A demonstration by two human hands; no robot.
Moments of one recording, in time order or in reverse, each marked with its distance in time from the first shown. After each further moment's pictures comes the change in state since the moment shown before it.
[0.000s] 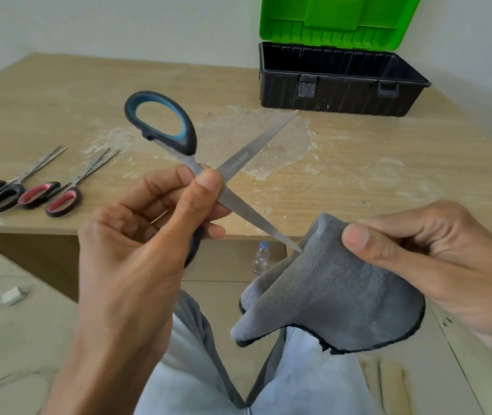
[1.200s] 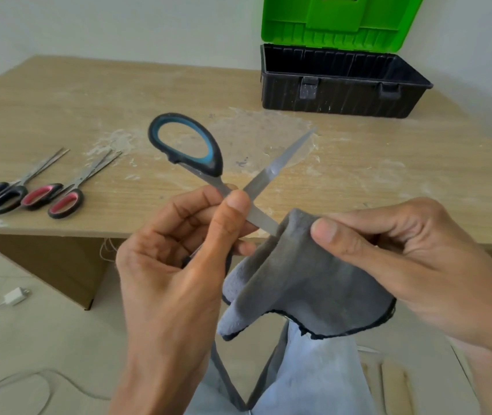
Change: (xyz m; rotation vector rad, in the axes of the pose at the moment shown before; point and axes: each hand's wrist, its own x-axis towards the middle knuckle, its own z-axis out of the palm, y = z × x) left_hand -0.017 -0.012 0.021 -0.045 0.106 0.007; right_hand 0.013 -0.011 0.025 0.020 0.060 -0.077
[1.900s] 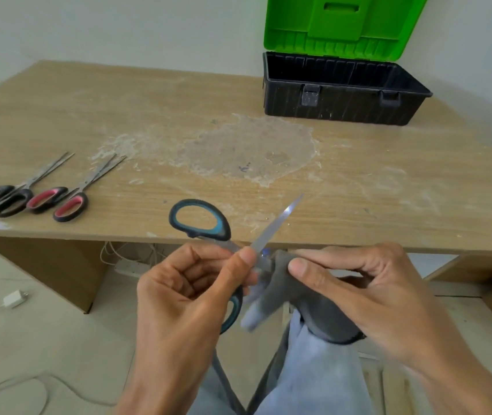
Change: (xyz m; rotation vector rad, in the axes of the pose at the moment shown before) left_hand -0.006 -0.021 -0.023 0.132 -0.084 -0.169; right_hand -0.011 0.024 0.024 -0.005 0.080 0.066
